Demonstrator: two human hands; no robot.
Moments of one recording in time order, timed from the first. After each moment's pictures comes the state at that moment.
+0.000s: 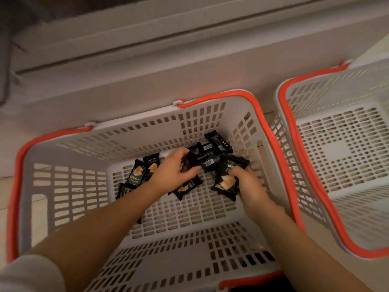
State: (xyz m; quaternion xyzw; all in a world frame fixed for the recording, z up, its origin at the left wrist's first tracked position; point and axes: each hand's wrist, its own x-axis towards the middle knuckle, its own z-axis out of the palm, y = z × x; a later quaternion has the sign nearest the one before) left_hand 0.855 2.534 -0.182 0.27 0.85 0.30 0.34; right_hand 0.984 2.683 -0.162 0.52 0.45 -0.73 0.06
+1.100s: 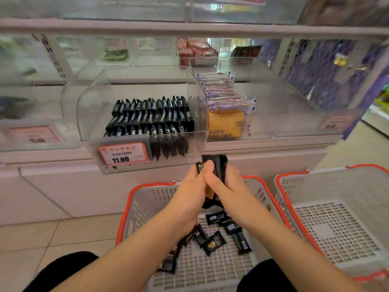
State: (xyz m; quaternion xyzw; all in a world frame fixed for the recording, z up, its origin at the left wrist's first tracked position) left_hand 0.914 2.440 0.113 0.09 0.61 0.73 0.31; right_hand 0.966 2.533 0.124 0.07 0.83 -0.55 -0.07
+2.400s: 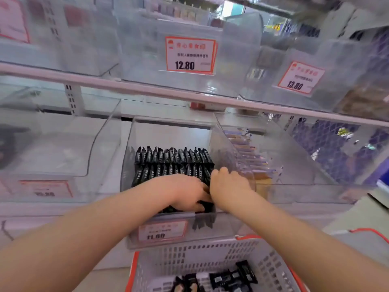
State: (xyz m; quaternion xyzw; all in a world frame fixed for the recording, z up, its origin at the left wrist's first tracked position) left_hand 0.712 2.405 0.178 0.64 0.75 -0.09 0.11; right_hand 0.785 2.495 0.197 0.17 0.97 0.11 0.11
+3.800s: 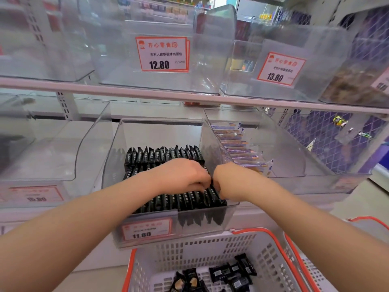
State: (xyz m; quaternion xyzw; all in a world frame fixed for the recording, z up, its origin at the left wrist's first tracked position) left_hand 0.701 2.416 0.187 0.68 0.73 0.05 -0.01; right_hand 0.803 2.526 0.241 0.02 0.98 0.07 0.20
